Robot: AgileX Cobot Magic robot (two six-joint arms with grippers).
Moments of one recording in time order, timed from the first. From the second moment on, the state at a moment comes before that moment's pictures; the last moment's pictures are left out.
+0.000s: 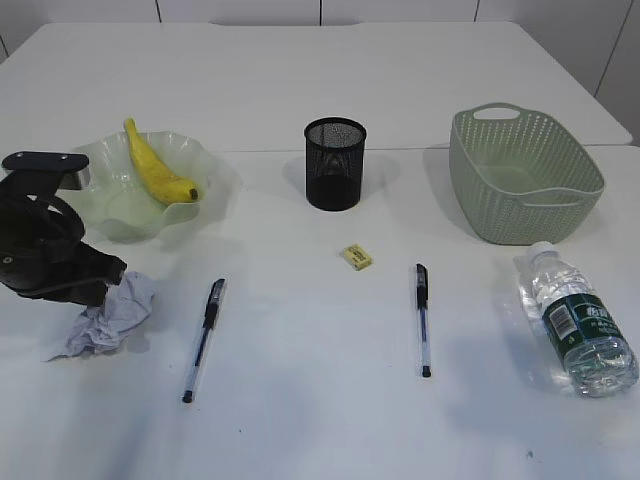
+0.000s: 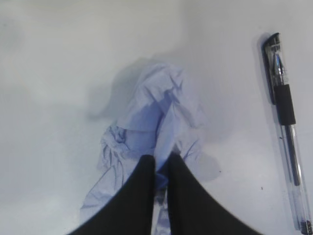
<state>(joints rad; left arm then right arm) -0.19 1.71 -0.89 -0.24 0.39 0.16 0.04 0.64 -0.81 0.10 0.88 -0.07</state>
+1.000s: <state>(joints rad) -0.19 1.53 -0.90 -0.26 0.55 0.16 0.04 0.64 -0.81 0.10 0.88 -0.07</state>
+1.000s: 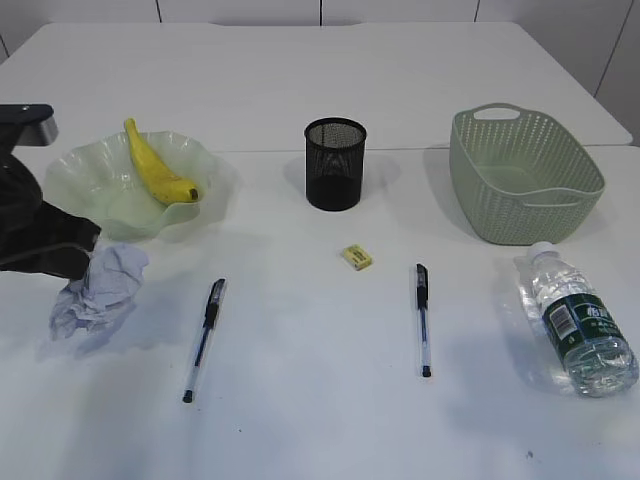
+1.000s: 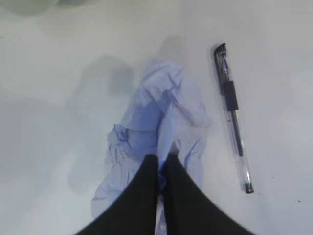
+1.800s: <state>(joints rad) -0.19 1.35 -0.91 -0.83 0.70 0.51 0.04 0.64 -0.81 0.18 0.88 -0.07</state>
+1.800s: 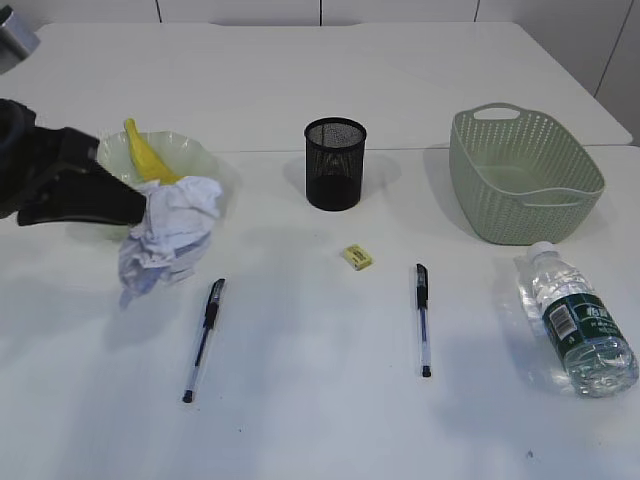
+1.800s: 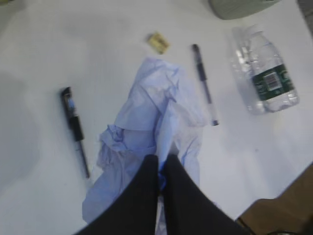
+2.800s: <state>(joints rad) -0.42 1.35 -1.04 -1.10 0.74 0.65 0.04 0.79 -0.81 0.63 0.87 -0.23</state>
